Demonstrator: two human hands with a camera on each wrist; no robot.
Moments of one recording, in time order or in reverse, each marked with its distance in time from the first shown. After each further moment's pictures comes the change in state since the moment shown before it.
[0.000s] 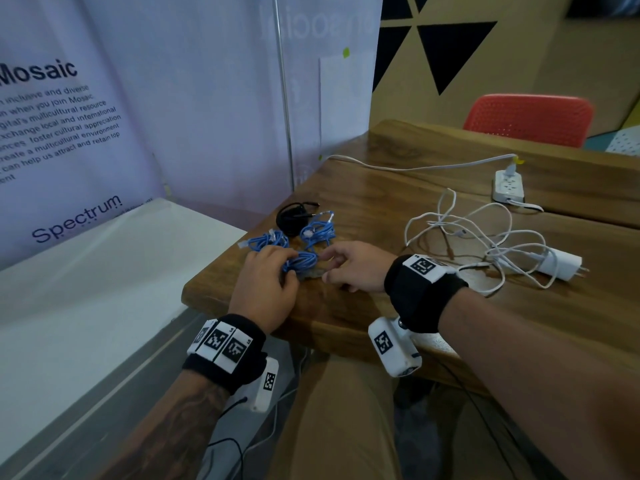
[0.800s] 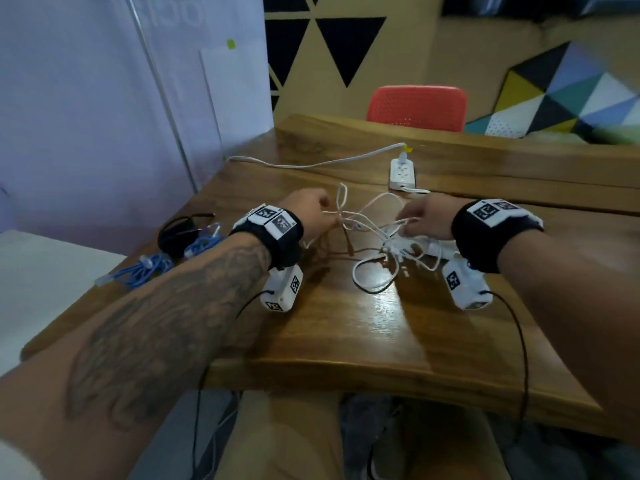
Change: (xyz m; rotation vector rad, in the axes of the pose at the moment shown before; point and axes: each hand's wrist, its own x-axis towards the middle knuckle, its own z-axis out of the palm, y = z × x) left_hand 0.166 0.179 0.113 0.021 -0.463 0.184; right_hand -0.094 0.156 -0.200 -0.532 0.325 0.437
